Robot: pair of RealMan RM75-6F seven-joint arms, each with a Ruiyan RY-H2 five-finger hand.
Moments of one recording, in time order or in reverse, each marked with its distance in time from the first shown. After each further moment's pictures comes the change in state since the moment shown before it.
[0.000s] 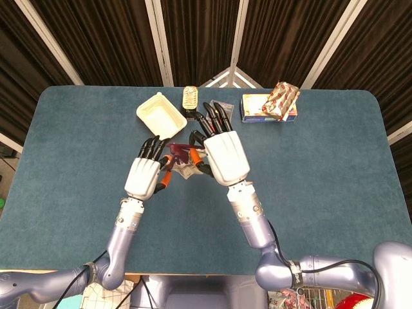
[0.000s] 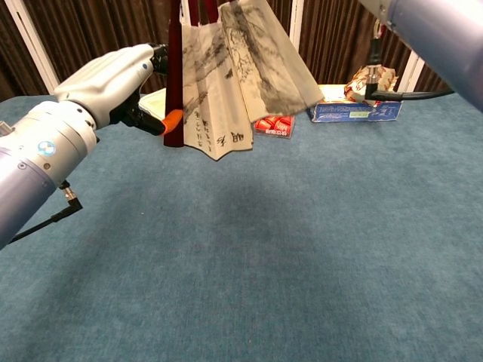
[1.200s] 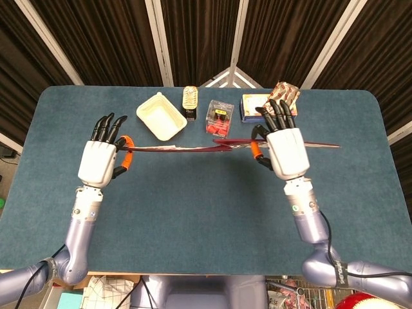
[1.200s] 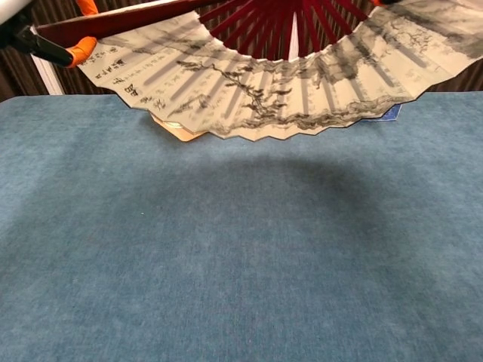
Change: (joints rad) left arm 0.078 0.305 -0.025 -0.165 0.004 0.064 -0.024; right arm -0.194 0.281 -0.132 0.059 -0.076 0.047 0.203
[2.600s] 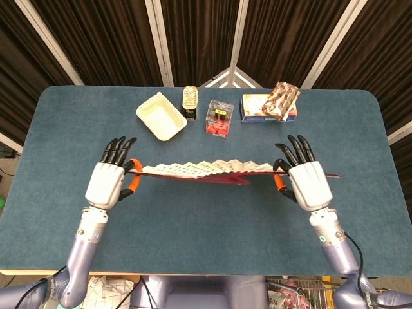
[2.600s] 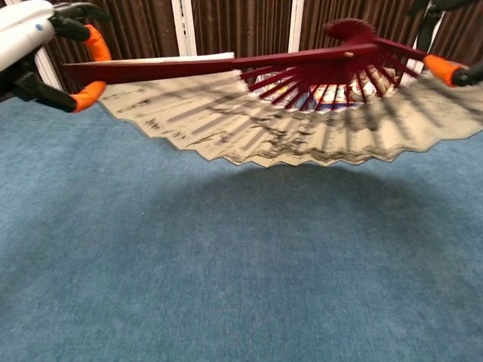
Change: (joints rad) left arm 0.060 -0.004 0.140 -0.119 0.048 0.057 0.006; right arm -0.182 0.100 -0.226 -0.018 -0.192 0.059 0.130
